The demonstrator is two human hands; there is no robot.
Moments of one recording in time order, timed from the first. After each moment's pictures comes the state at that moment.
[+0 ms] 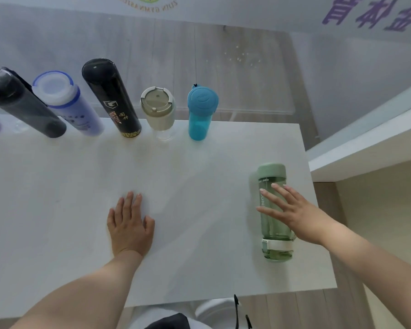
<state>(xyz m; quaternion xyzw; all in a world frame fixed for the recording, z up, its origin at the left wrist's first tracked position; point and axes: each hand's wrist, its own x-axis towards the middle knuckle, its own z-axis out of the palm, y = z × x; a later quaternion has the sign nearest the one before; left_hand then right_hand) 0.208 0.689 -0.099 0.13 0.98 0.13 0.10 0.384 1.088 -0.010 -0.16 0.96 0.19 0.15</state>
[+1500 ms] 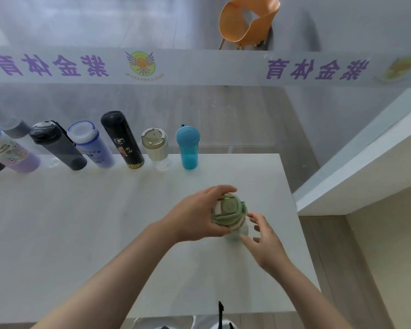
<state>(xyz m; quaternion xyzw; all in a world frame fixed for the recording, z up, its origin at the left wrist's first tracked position) 0.252 0.845 0.126 0.46 0.79 0.31 0.25 0.410 0.996 0.035 0.30 0.81 -0.50 0.00</state>
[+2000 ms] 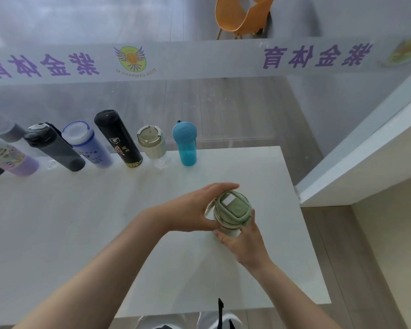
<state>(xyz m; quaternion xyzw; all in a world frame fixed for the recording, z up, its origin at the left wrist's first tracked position) 0.229 0.853 0.124 0.48 0.74 0.26 0.38 0.383 0.962 0.016 0.29 0.79 -0.54 -0.10</state>
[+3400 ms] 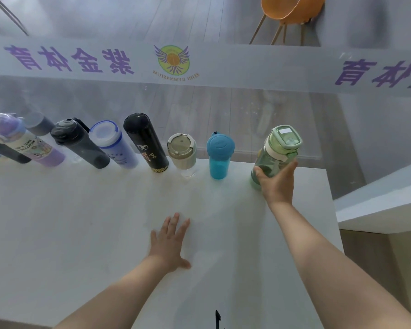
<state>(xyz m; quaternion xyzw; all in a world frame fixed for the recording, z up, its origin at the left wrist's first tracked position) 0.185 0.759 -0.042 0.22 0.91 -0.04 0.35 0.179 1.070 0.000 0.37 0.77 -0.47 -0.24</state>
